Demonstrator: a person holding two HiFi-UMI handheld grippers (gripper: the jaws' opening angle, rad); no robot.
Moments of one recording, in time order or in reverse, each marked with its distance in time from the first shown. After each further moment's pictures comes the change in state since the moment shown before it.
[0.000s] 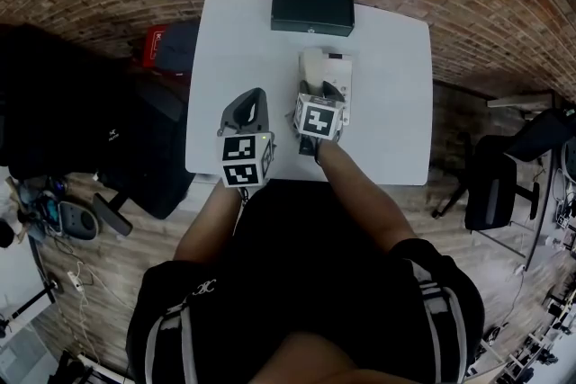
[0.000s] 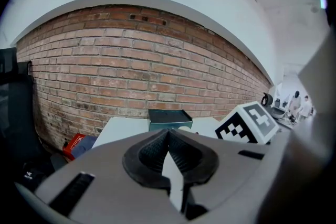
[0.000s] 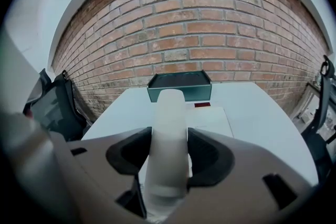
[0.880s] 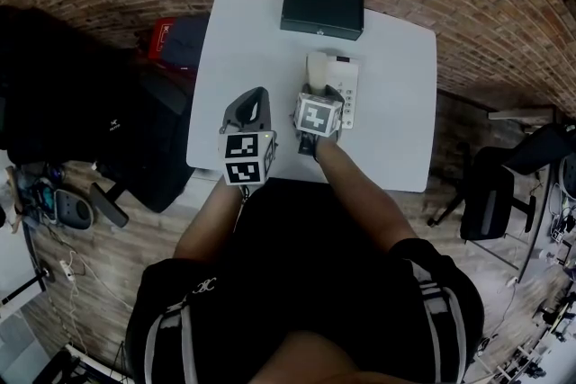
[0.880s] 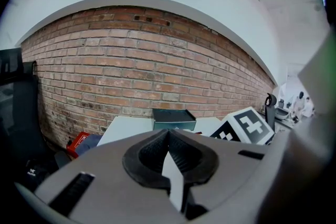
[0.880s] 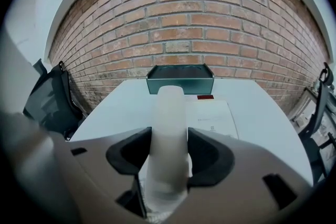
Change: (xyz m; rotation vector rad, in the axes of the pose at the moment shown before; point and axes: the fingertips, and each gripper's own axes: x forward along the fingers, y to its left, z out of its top) left arm -0.006 0.011 -0.003 -0.015 -0.002 0.037; right arm 0.013 0.010 -0.028 0.004 0.113 -0.024
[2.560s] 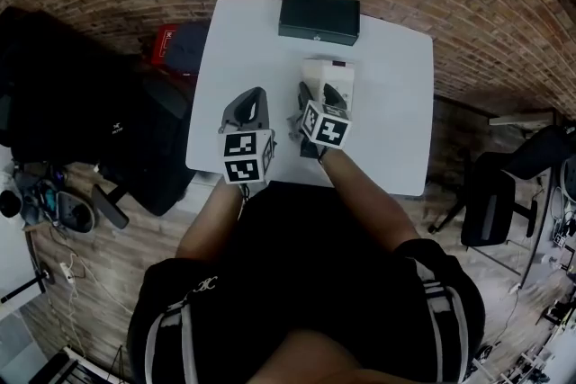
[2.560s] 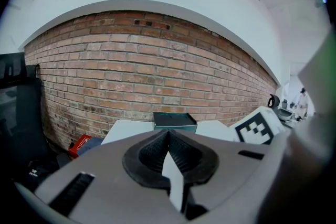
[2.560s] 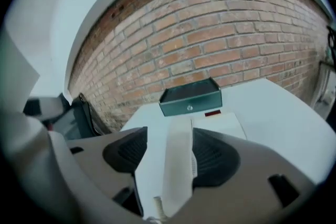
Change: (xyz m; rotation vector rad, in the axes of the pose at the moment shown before) left arm -0.003 -0.004 0.011 0.007 -0.026 0.033; right arm -0.027 0.006 0.033 0.106 -0.224 0.226
